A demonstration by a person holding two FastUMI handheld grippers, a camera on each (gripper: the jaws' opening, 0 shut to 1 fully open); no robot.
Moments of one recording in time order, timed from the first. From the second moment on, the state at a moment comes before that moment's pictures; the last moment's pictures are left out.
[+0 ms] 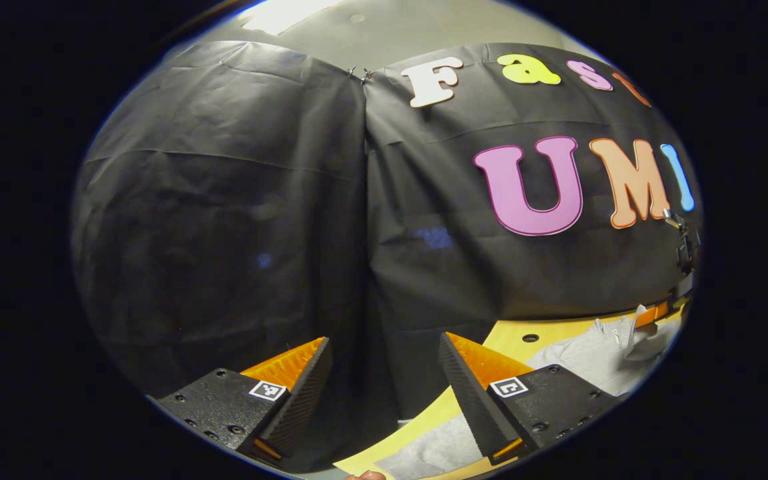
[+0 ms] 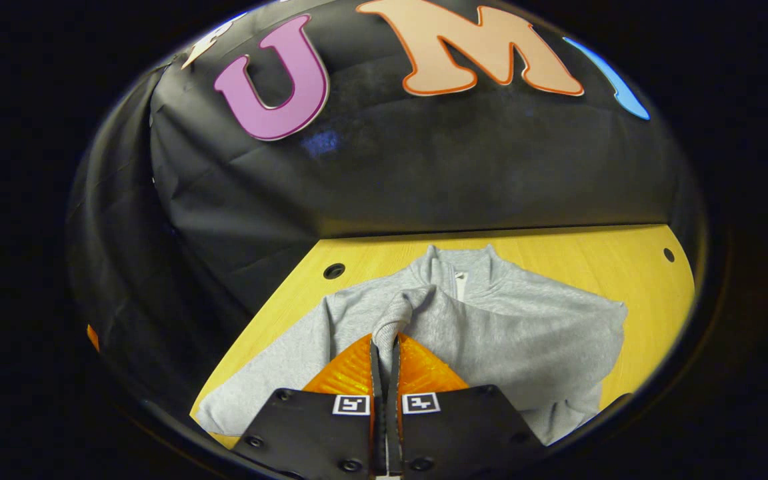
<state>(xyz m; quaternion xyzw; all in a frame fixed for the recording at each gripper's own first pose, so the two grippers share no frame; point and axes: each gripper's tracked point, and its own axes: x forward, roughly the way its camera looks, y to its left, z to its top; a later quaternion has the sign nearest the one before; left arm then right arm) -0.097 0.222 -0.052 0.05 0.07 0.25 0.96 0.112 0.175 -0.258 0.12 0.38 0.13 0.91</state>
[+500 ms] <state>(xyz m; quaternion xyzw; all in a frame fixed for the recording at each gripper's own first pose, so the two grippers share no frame) -0.122 0.251 -0.083 0.04 0.12 0.27 0.95 0.081 0.241 -0.326 0.08 0.45 0.17 0.87</state>
